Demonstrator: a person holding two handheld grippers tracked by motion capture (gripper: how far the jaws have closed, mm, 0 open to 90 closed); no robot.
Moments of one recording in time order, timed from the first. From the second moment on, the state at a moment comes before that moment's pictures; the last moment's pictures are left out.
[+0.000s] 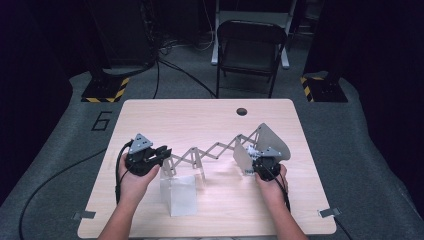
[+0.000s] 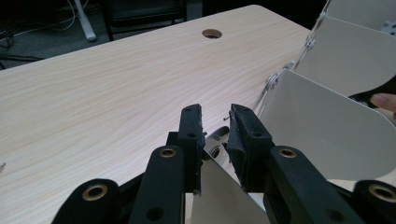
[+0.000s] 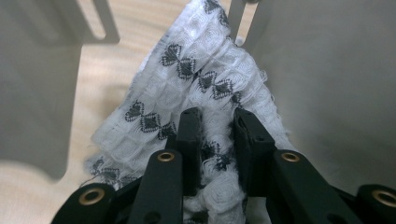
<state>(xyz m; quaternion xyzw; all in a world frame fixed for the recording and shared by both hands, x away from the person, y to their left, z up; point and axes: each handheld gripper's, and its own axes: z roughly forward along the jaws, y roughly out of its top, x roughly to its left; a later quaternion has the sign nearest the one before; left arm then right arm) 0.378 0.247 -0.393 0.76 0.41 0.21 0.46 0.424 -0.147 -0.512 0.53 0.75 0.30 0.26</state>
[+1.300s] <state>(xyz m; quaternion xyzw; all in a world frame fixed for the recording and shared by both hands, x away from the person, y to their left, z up) 0.379 0.247 -0.397 0.76 0.41 0.21 0.46 0.413 -0.147 -0.508 0.52 0.77 0.29 0.23</state>
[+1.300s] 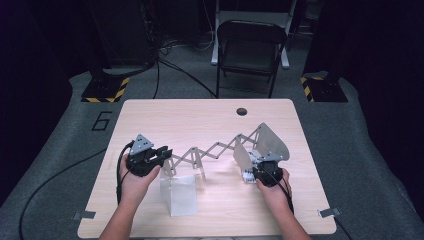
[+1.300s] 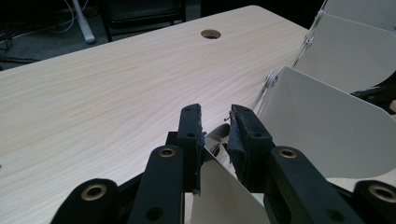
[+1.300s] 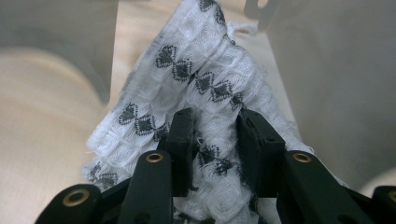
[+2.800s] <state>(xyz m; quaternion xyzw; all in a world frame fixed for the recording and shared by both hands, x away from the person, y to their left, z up) 0.378 0.247 -0.399 0.76 0.41 0.21 0.46 0.383 -0.166 -0.517 0.53 0.76 0.30 0.23</state>
